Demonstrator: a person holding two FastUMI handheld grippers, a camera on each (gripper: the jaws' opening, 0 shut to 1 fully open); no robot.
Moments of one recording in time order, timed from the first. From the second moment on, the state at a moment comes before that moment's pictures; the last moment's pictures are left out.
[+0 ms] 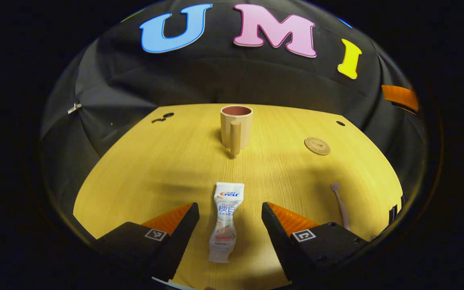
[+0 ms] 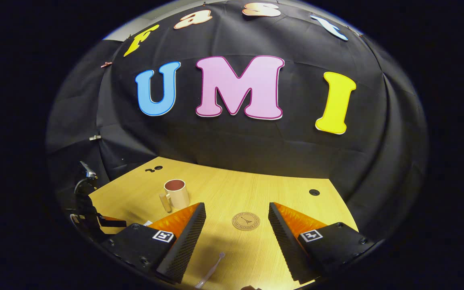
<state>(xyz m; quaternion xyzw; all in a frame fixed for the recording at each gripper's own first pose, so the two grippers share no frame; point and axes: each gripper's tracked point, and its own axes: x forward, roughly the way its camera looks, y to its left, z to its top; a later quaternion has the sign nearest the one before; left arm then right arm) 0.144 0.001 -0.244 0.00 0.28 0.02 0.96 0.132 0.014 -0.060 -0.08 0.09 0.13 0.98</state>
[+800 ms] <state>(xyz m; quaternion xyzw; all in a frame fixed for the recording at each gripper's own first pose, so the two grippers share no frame) 0.159 -0.006 -0.290 0.03 0.34 0.02 0.94 0.118 0.002 -0.100 -0.07 0.13 0.14 0.98</state>
